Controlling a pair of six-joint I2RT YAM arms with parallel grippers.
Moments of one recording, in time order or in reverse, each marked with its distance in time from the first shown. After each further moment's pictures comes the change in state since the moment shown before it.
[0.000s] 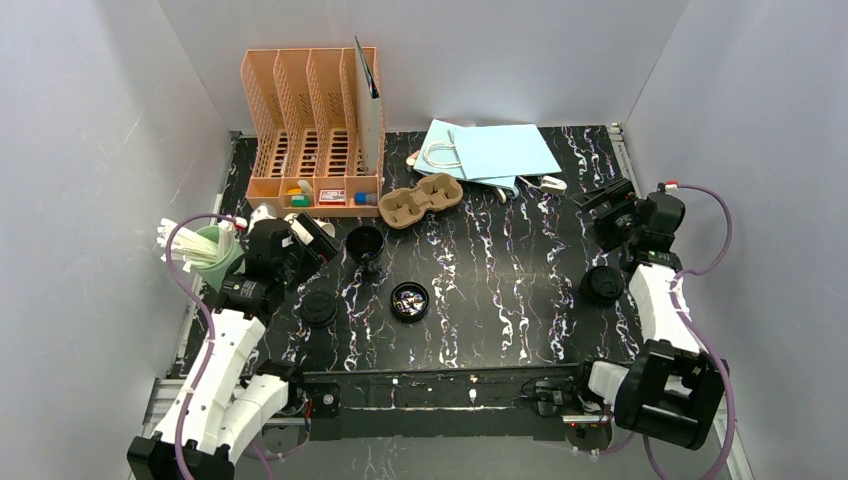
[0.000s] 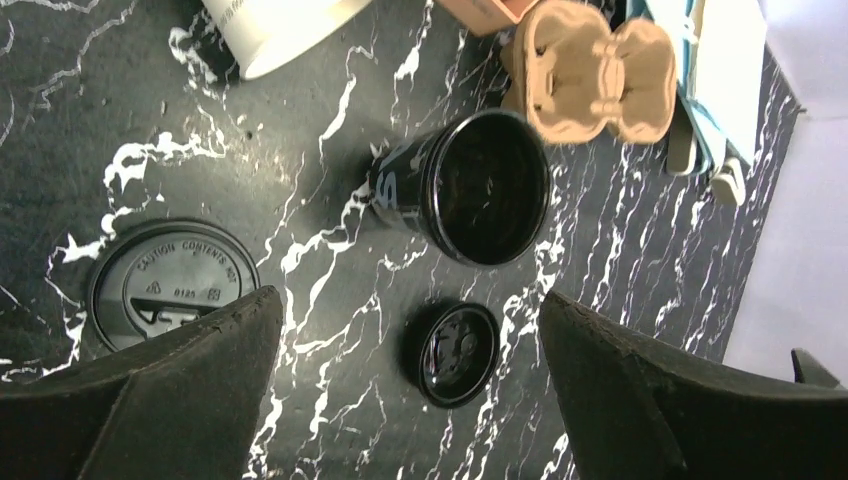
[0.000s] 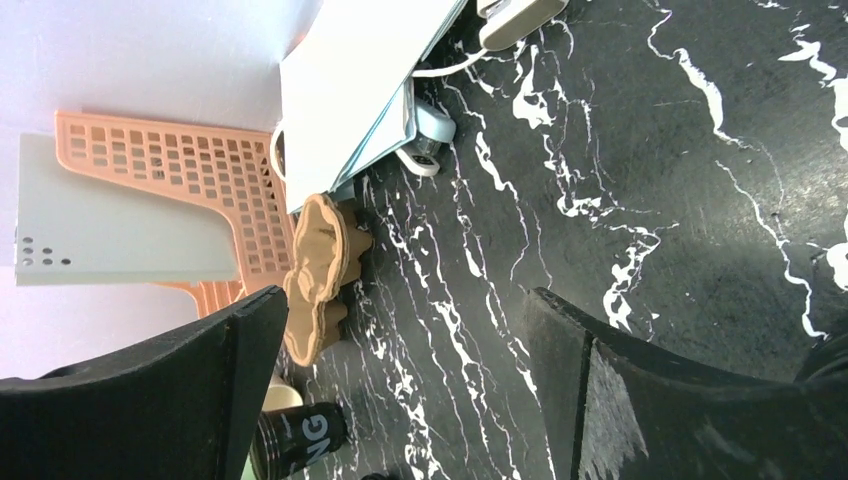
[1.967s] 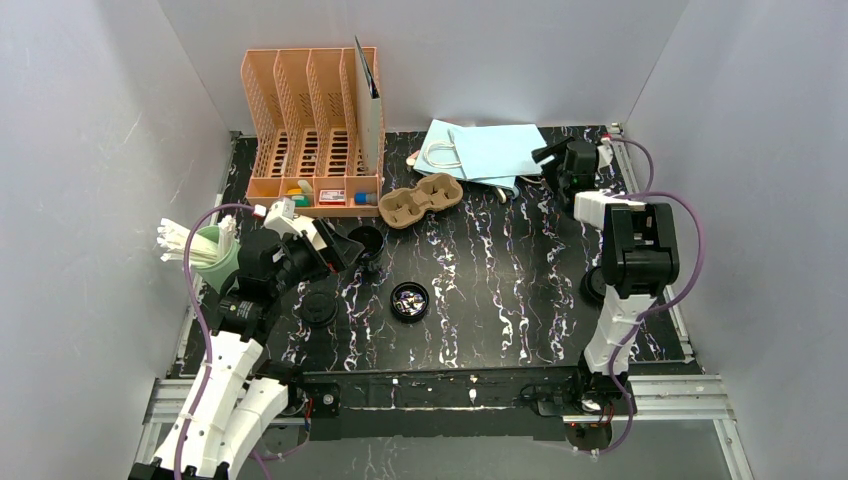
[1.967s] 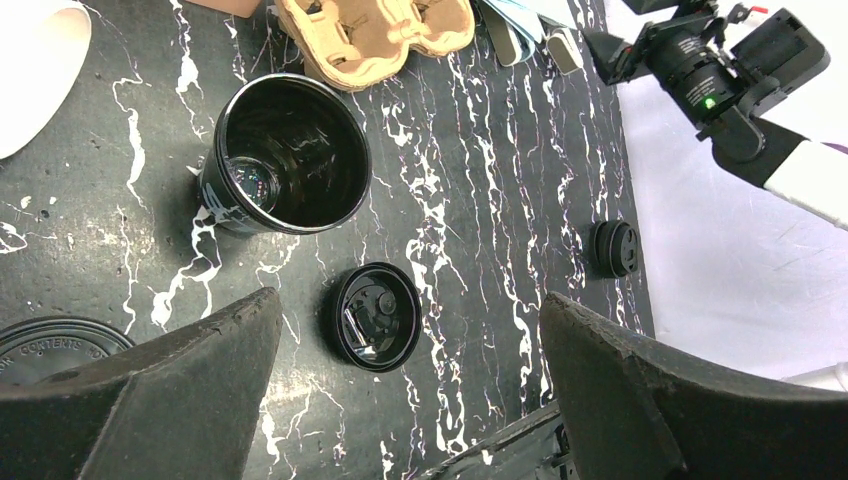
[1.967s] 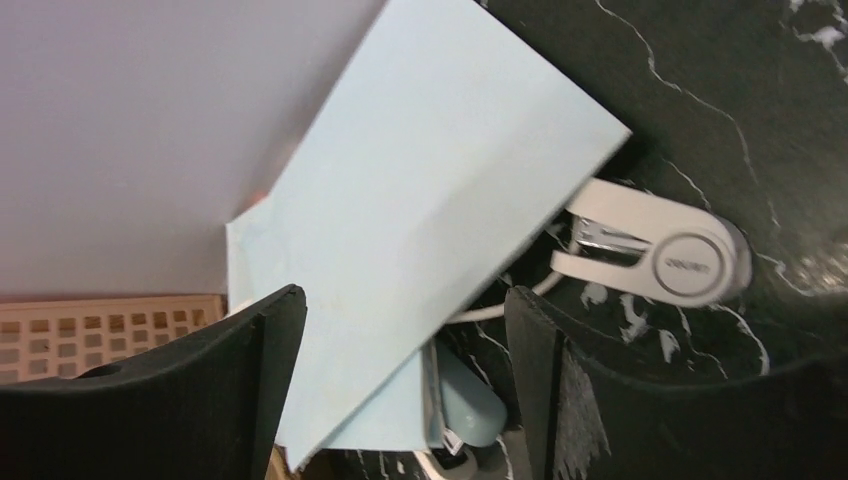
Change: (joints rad) left arm 0.000 -0.128 -0.093 0.211 0.372 0.187; right arm 0.313 0.859 0.466 0.439 0.461 0.109
